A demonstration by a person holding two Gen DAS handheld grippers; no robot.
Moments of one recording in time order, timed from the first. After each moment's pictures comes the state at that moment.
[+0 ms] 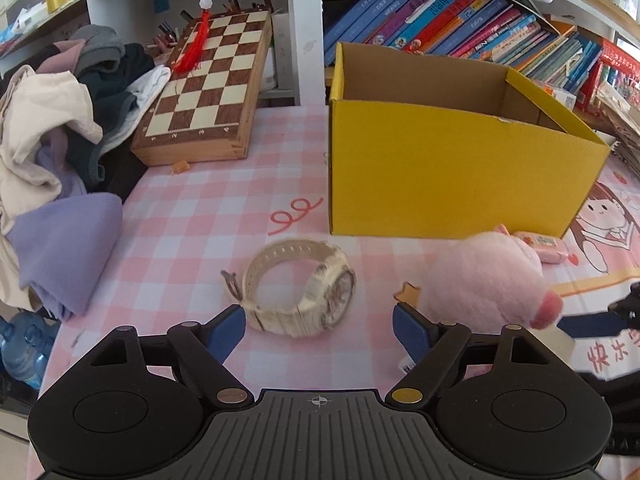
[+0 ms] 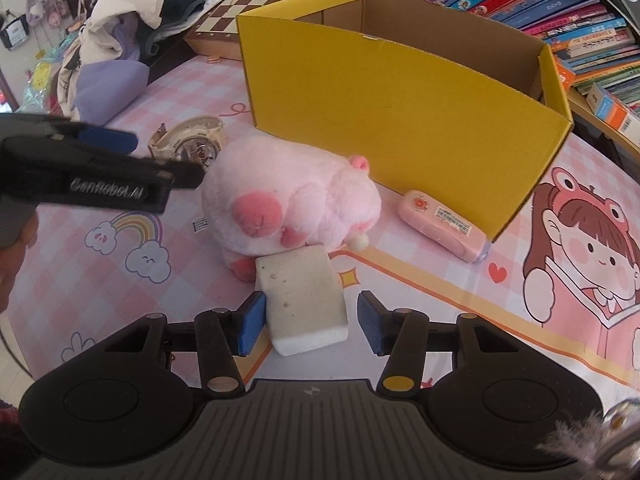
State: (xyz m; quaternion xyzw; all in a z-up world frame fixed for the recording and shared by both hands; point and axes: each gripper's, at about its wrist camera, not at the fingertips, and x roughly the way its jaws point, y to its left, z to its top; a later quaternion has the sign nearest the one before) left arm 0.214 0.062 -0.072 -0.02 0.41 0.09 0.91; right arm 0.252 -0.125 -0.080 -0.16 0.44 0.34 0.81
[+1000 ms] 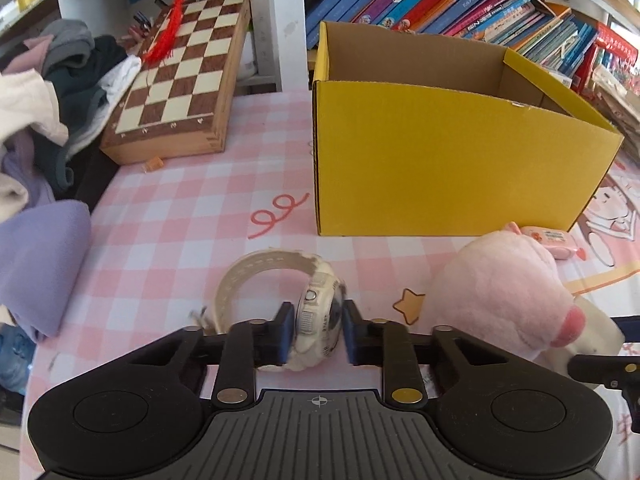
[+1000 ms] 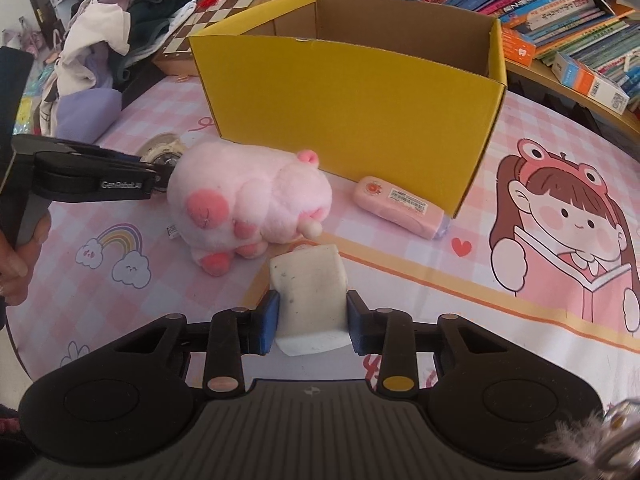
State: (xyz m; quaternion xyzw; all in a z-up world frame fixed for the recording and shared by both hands) left arm 0.236 0.066 -0.086 -0.03 0.43 0.06 0.90; right arm 0.256 -0.156 -0.074 -0.11 0.45 0.31 0.83
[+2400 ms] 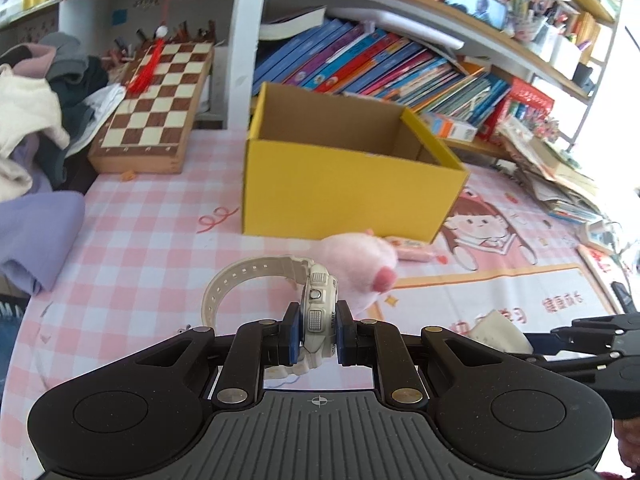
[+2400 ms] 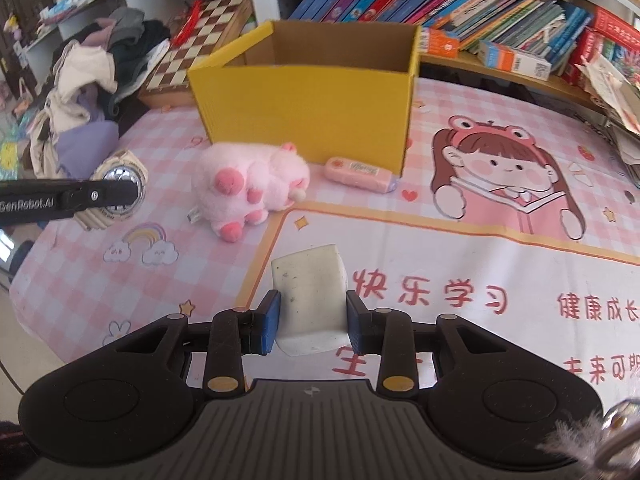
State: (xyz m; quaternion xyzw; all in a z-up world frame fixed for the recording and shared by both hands) left arm 0.141 0.039 -0.018 -0.09 0.37 -0.04 0.92; right arm 0.179 -0.199 -0.036 -0.05 0.43 0.24 0.87
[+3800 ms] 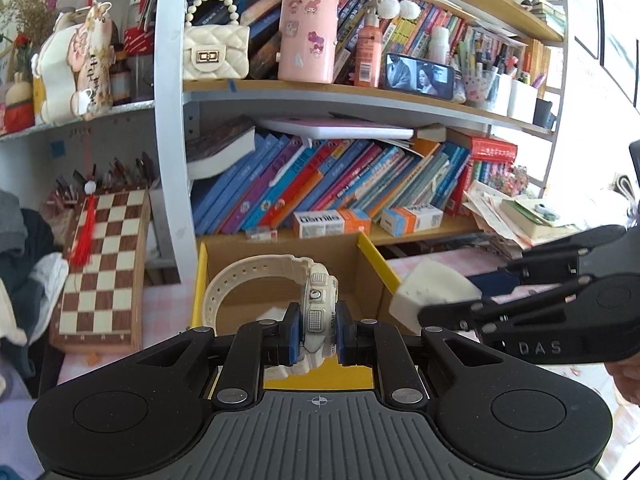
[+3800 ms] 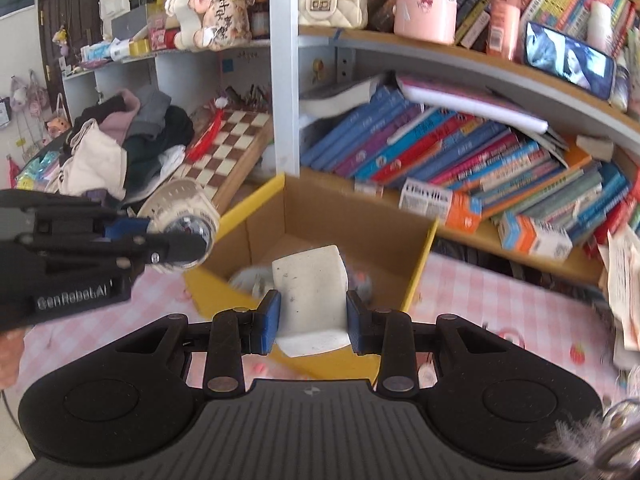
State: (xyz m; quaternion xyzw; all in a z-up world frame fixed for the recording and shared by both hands) left arm 0.247 0.006 0.062 -0.01 0.26 -0.07 0.96; right arm 0.308 -0.168 0.076 -0.11 0.30 0.31 0.89
